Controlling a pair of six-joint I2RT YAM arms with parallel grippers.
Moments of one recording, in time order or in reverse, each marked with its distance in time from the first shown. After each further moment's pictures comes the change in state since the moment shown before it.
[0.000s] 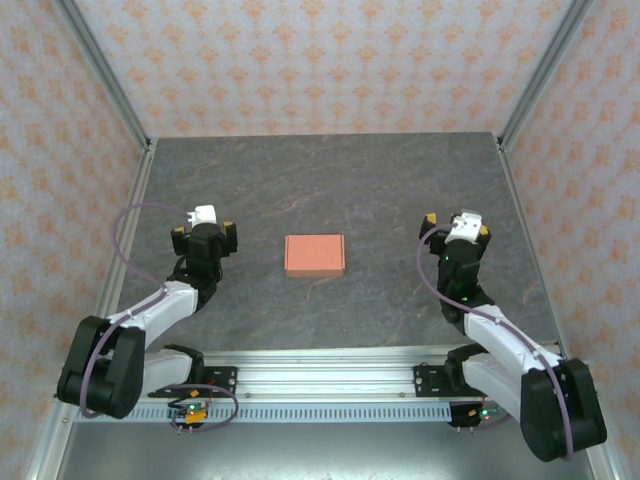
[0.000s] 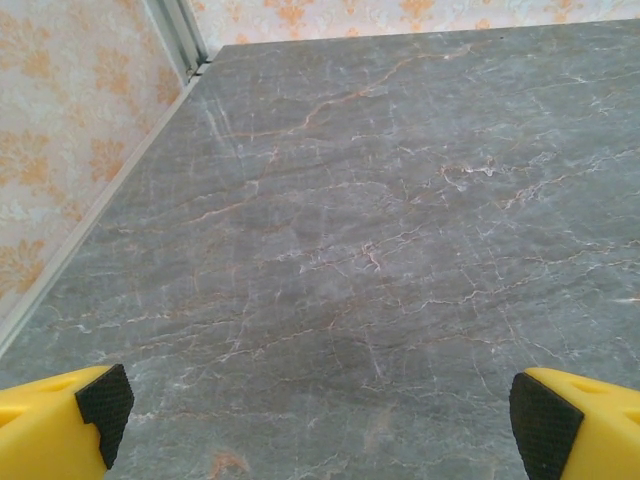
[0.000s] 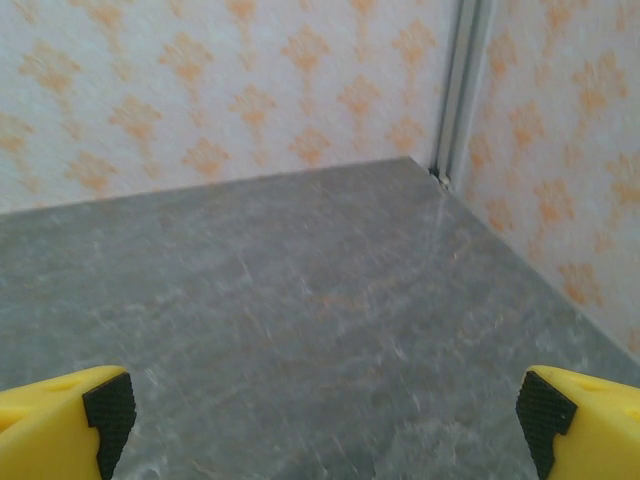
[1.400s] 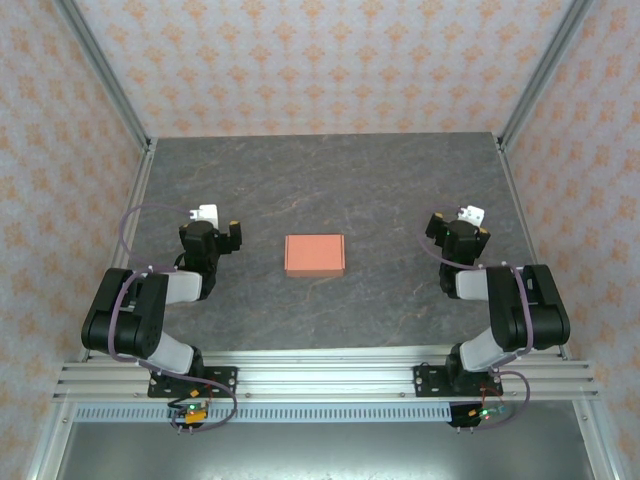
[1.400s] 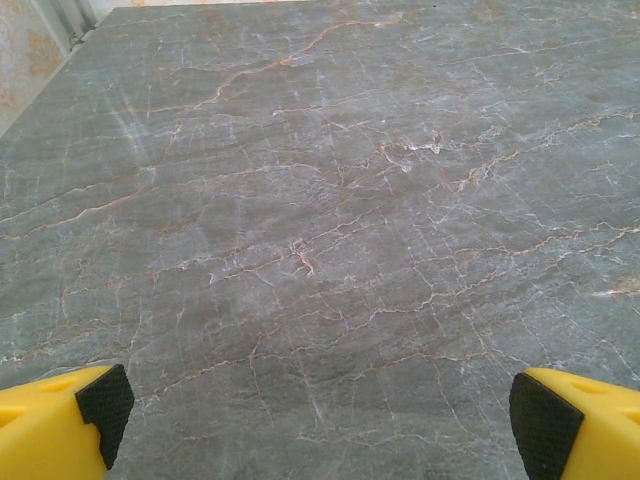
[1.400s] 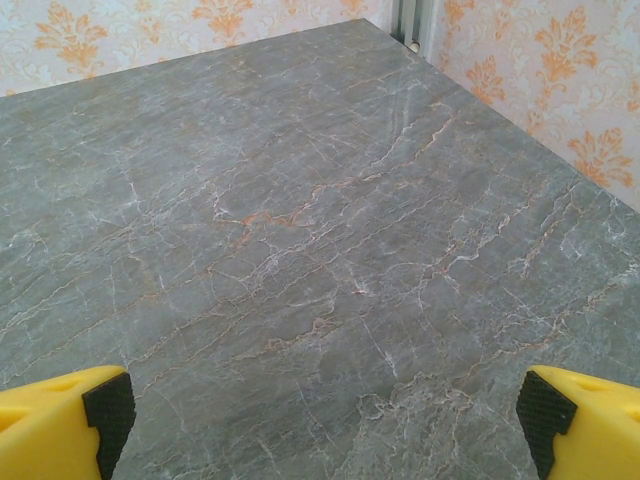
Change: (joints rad) left arm 0.117 0.277 -0.004 0.311 0.271 0.038; right arm -0.201 0.544 0.136 0.215 -0.135 0.089
